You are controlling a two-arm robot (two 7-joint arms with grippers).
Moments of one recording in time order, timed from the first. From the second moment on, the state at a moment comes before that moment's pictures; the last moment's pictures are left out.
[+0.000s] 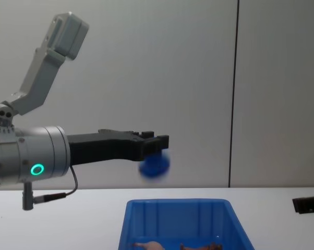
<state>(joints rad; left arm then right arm) -0.42 0.34 0.36 -1.37 -0.39 0.13 -0.57 0.08 0.24 -0.14 -1.80 0.15 0.72 0.14</state>
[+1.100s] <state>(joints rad) -0.39 0.36 0.35 -1.42 -0.35 0.13 -0.40 0.08 0.24 -0.14 -1.80 0.15 0.72 0.14</state>
